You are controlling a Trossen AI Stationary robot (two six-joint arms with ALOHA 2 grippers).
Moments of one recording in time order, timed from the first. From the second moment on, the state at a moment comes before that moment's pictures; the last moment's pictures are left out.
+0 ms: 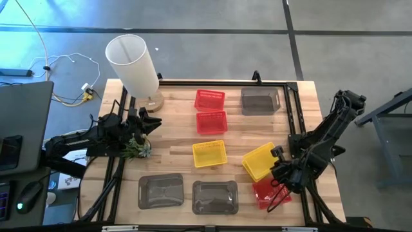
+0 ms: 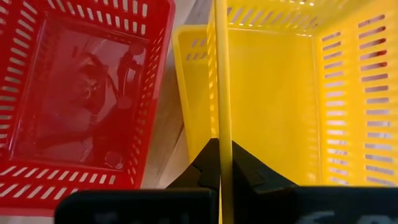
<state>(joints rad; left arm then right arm) 0.36 0.01 0.01 0.08 0.07 -0.47 0.94 1.16 0.75 -0.91 0.41 0.38</state>
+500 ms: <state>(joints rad) 0.36 0.01 0.01 0.08 0.07 -0.47 0.93 1.24 0.75 -0.90 0.38 0.37</state>
